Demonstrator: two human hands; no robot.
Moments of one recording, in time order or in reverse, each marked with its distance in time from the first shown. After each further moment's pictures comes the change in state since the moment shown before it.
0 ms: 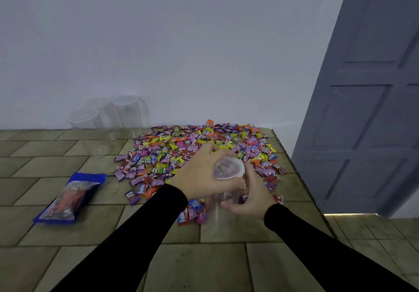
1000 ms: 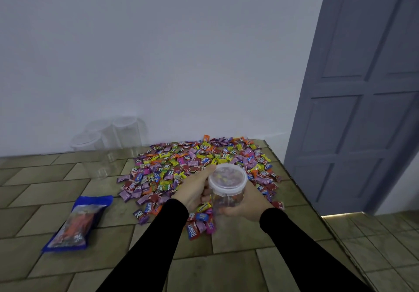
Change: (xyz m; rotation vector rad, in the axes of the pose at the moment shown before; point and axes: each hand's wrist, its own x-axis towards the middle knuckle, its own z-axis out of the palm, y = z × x) left_hand 0.004 -0.041 0.001 -1.059 0.034 -0.624; right_hand 0.011 -0.029 0.021 0.019 -0.033 0.184
